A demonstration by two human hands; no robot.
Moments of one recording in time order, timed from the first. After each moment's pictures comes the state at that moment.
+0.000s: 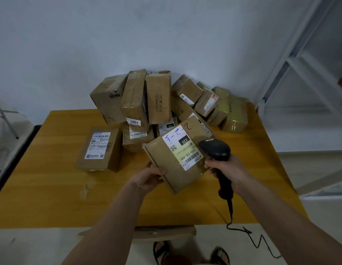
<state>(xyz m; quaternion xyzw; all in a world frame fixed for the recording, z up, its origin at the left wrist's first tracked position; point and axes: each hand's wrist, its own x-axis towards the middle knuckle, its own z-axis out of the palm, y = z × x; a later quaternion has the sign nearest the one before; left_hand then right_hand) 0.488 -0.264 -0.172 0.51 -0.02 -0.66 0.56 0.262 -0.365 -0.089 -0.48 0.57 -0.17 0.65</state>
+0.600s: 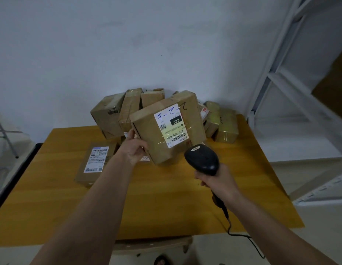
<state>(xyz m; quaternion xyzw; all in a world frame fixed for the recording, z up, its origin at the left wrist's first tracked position) 0.519 -0.320 -0.074 0.53 -0.12 -0.52 0.66 0.254 -0.330 -0.060 -0.62 0.51 -0.21 0.55</state>
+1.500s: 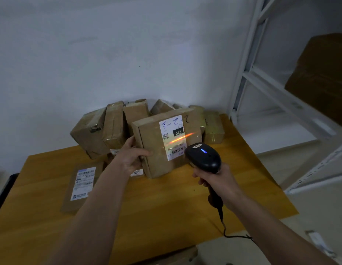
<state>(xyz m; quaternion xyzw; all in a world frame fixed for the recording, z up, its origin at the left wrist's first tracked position) 0.512 -0.340 -0.048 0.60 -0.19 -0.55 0.55 0.253 -0.336 -0.053 -0.54 0.53 -0.29 0.58</state>
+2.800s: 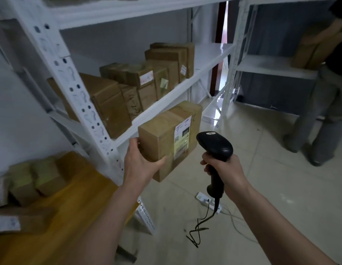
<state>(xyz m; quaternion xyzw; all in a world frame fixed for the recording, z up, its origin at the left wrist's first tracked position) -0.073 -0.341 -0.019 0.55 -0.71 -0.29 0.35 -0.256 -0.229 -0.017 -0.24 0.63 -0.62 0.40</state>
